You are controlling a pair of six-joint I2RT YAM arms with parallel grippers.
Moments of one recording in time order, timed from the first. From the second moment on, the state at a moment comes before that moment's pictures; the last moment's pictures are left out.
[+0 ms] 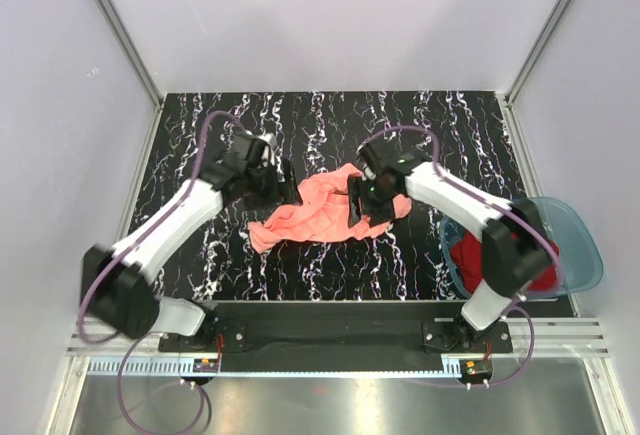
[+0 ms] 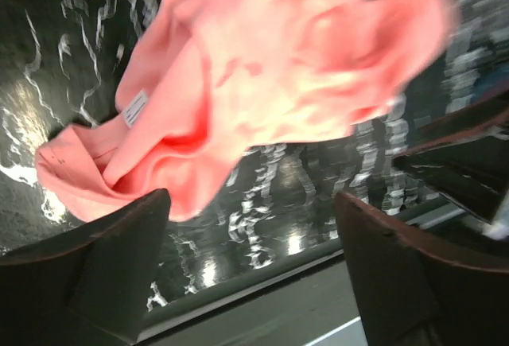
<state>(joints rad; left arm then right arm) -0.47 1.32 1.12 -0.70 0.17 -0.56 0.60 1.63 1.27 -0.81 -0.20 0.50</state>
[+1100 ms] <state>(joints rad) -0.71 1.39 0.96 -0.79 -0.05 -0.58 0.58 1.90 1.31 -0.75 -0.09 0.36</state>
